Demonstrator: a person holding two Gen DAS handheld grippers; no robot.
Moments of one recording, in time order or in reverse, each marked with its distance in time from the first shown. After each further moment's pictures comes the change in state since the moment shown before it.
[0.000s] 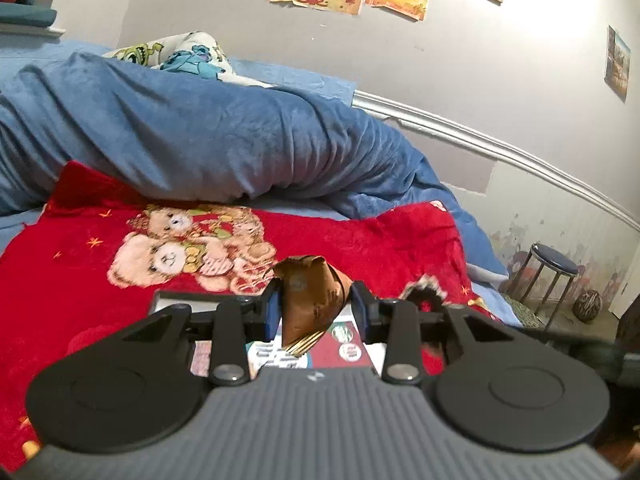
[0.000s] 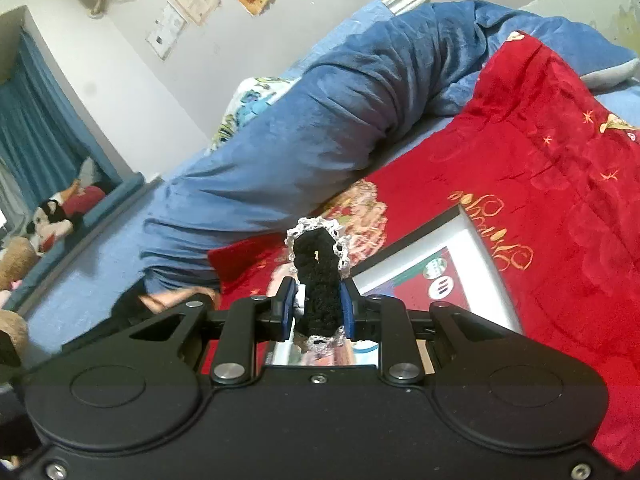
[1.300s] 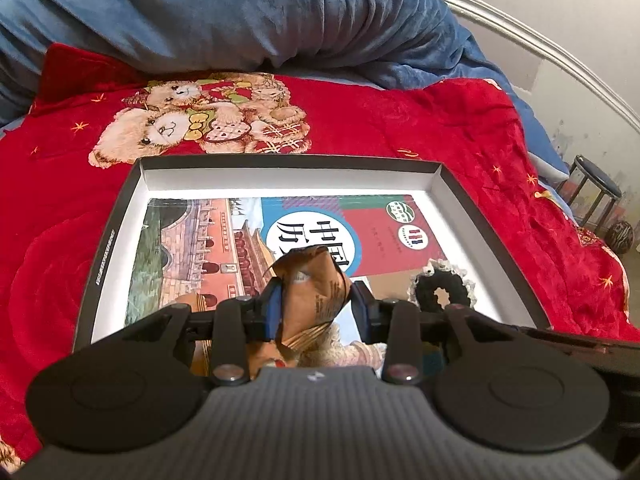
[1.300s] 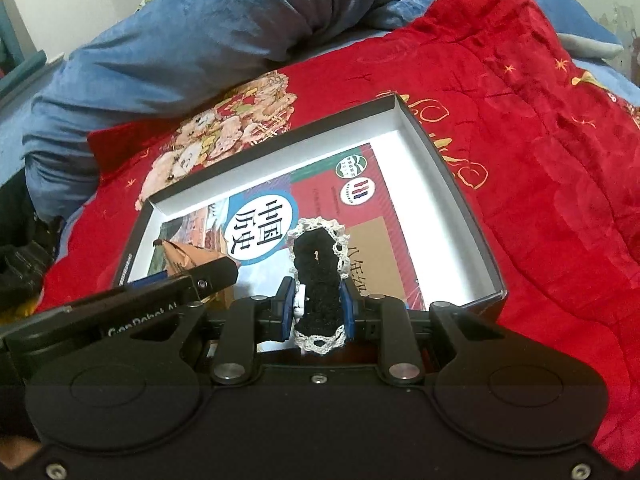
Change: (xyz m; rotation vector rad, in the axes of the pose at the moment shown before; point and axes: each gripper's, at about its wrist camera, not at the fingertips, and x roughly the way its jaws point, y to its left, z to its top) left arm 0.098 0.021 -0.074 0.004 0.335 0.090; right arm 0.080 -0.008 -0.055 -0.162 0.266 -0.338
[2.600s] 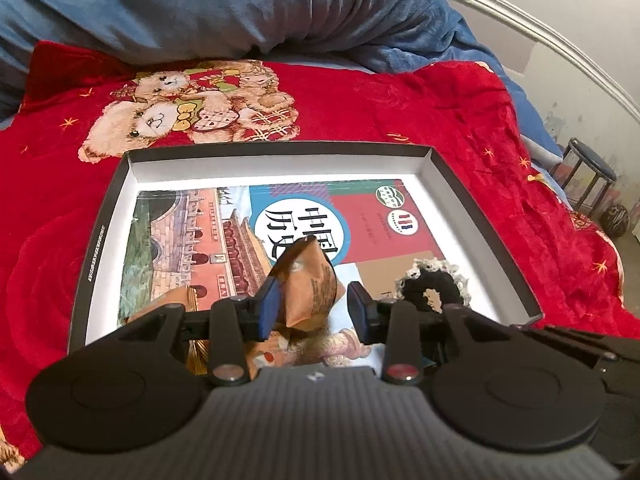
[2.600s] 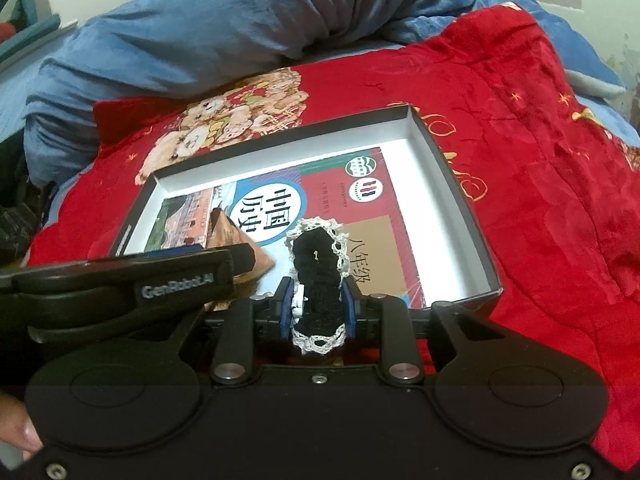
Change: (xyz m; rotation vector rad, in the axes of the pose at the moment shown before) left arm 0.000 -0.008 0.002 0.025 0.051 -0.014; right arm -0.012 0.019 -0.009 -0.131 -0.009 -0.046
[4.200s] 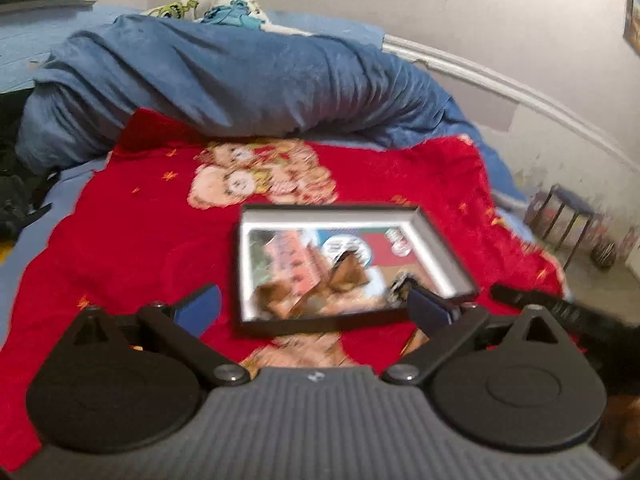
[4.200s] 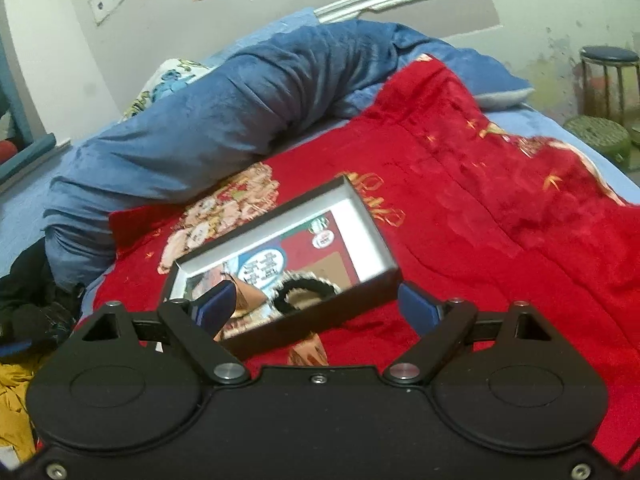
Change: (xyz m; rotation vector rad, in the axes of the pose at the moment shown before) left arm -0.204 0.048 -0.047 -0.010 -0.182 0.037; right arm -0.133 -0.038 -0.052 0.249 -0.247 0.004
